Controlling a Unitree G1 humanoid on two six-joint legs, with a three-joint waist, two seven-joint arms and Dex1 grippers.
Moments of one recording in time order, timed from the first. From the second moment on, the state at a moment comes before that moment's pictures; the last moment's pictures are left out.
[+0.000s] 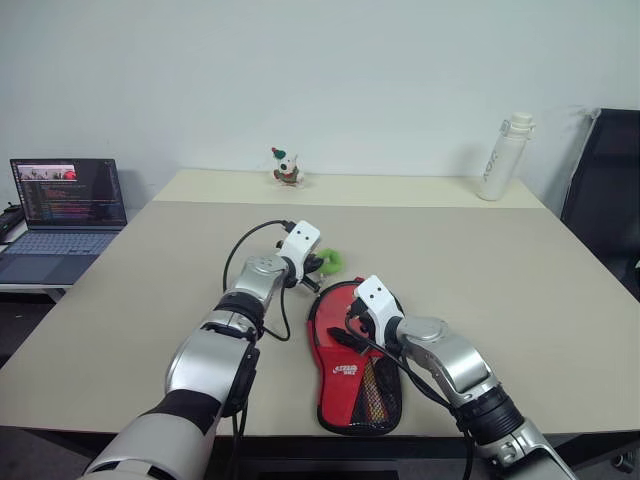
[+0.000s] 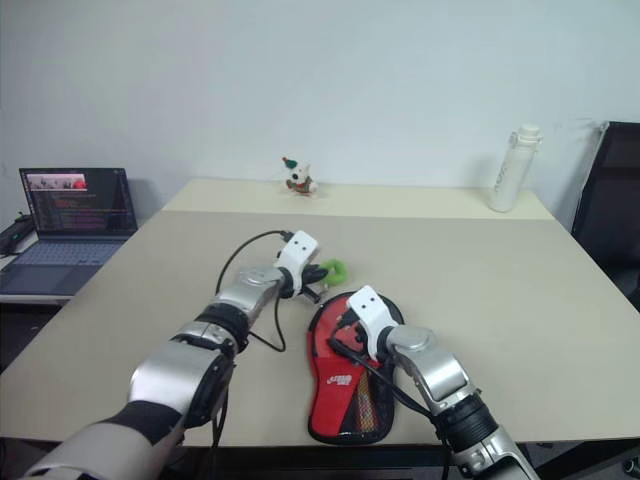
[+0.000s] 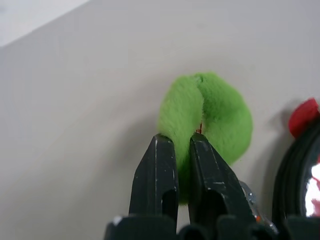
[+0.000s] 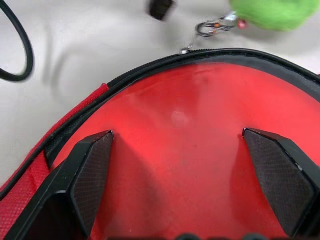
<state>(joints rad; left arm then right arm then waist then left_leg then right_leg) -1.22 0.23 -0.08 1.31 0.12 0.01 -0.50 -0.56 -0.17 0.34 0.05 0.09 0.73 0.48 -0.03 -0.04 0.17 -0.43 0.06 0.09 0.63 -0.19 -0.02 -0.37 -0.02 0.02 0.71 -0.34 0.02</state>
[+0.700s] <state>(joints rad) -1.33 -0.02 -0.12 1.38 0.24 -0.14 -0.43 -0.52 -0.21 0.37 -0.03 0.09 0.73 0.50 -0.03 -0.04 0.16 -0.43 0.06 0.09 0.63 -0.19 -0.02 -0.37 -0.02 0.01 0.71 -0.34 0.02</state>
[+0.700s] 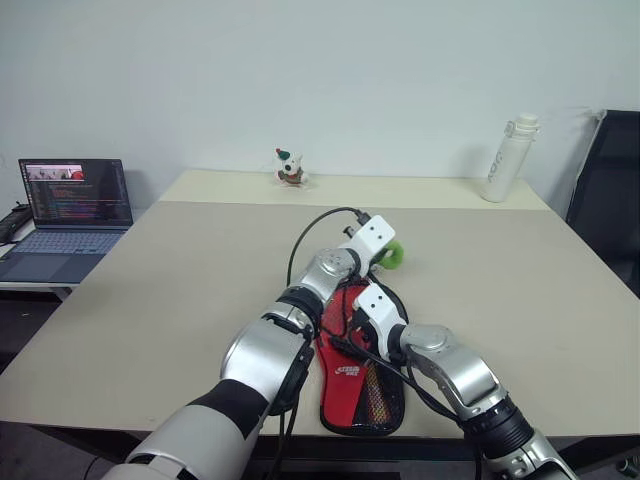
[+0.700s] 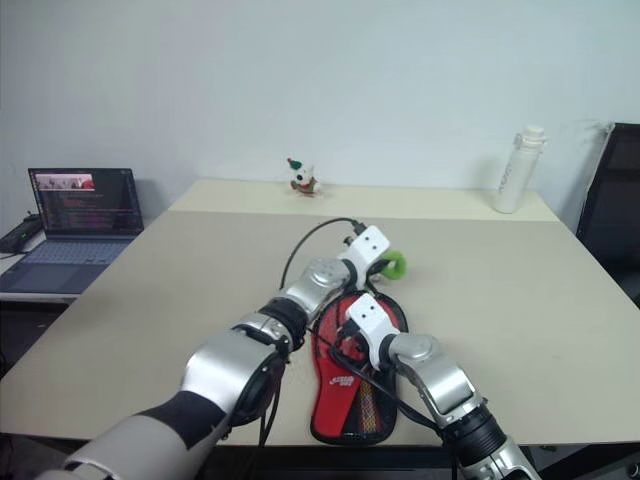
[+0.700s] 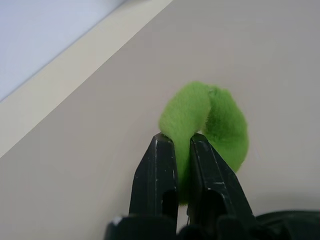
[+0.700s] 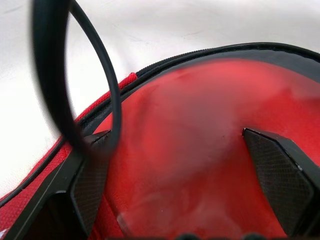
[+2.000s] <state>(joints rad) -1.16 0.30 0.19 1.21 -0.10 -0.02 -0.86 -0.45 -0.25 0.23 -0.27 0.25 1.02 0.58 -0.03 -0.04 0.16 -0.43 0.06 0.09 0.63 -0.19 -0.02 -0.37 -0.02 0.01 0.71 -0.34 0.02</state>
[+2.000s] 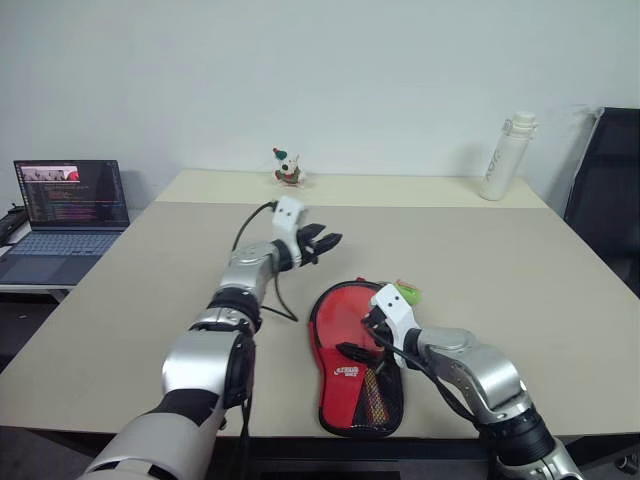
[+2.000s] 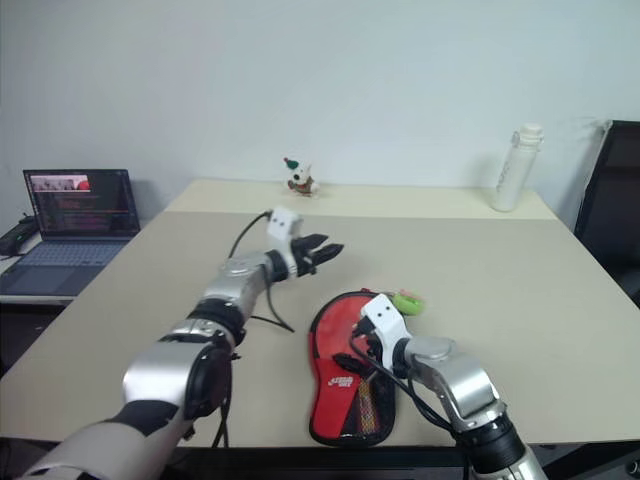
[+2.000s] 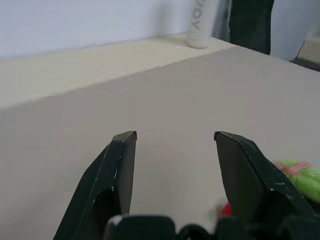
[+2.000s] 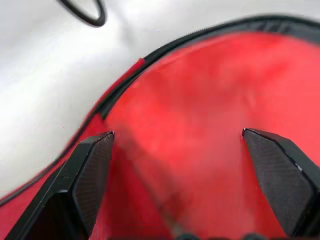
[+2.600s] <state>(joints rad) -0.75 0.37 -0.10 0.51 -0.16 0.22 -1.22 -0.51 -0.55 -0.03 -0.34 0.55 1.13 0.76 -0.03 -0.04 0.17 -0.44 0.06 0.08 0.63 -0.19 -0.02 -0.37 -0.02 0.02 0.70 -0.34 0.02</state>
